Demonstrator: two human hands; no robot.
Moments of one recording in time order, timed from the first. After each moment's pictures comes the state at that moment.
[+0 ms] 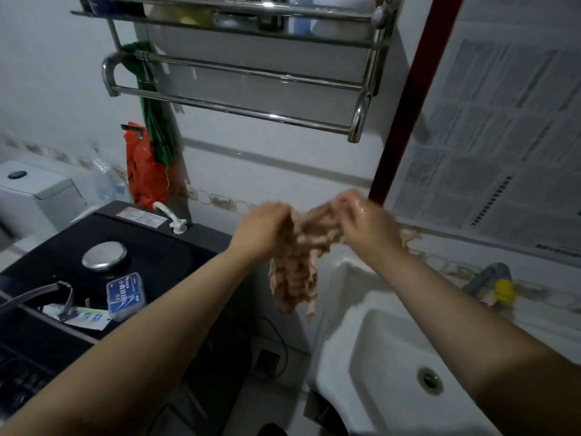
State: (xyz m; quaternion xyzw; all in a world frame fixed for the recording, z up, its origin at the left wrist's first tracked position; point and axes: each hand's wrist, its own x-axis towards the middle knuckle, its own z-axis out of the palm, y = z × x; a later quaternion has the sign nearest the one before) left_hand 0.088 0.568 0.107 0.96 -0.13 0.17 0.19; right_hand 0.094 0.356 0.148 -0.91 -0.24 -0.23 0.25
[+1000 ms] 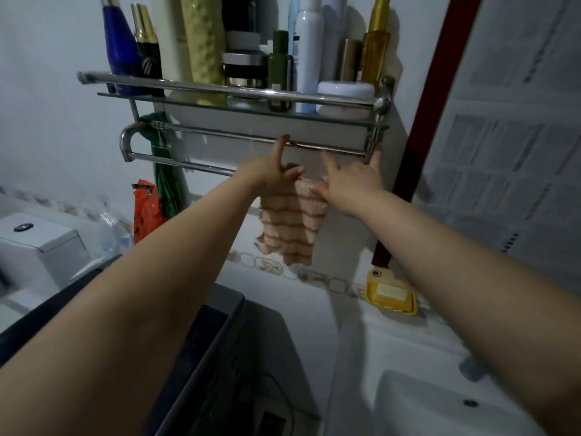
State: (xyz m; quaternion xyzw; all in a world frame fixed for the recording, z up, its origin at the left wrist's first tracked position) left_hand 0.218 0.606 0.271 0.97 -0.03 0.15 0.19; right_hand 0.193 0.427 0.283 -0.97 -0.15 -0.18 -0.07
